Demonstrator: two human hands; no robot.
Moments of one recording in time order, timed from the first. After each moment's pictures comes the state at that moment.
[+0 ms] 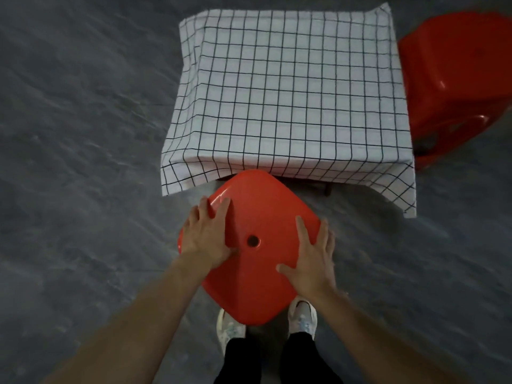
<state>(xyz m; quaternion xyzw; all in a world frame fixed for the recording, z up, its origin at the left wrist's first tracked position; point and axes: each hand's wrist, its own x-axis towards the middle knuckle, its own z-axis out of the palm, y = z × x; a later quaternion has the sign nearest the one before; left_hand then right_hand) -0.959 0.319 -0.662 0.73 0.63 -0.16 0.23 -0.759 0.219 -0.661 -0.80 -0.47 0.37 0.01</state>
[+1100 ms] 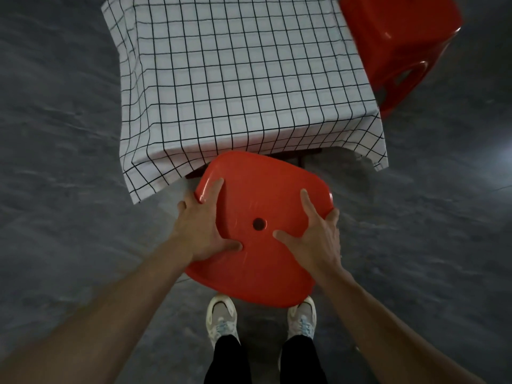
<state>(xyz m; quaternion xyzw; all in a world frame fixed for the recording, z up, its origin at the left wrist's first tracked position) -0.976 0.338 -0.661 0.76 0.53 -0.12 0.36 -0.790 0.206 -0.655 -0.89 -0.30 0.33 0.12</state>
